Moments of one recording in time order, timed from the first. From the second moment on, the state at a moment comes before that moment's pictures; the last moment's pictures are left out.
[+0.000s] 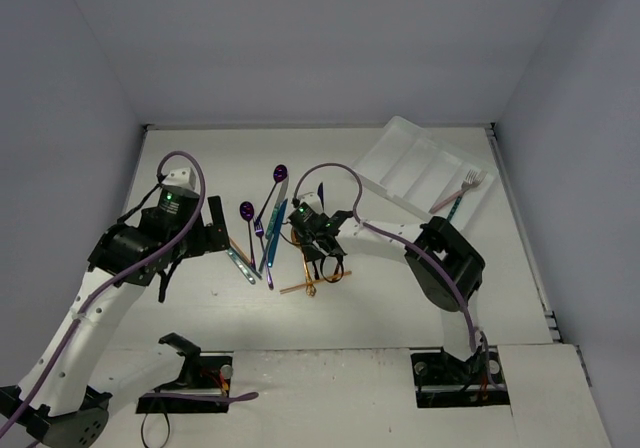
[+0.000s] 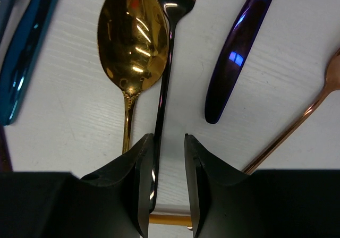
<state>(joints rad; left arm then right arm) -0.47 0.95 1.26 -1.18 -0.31 -0.53 0.90 1.93 1.25 -0.40 0.25 0.48</state>
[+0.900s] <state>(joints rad) -0.47 0.92 1.25 -1.19 -0.31 -0.52 0.83 2.08 1.40 -0.32 0.30 0.48</state>
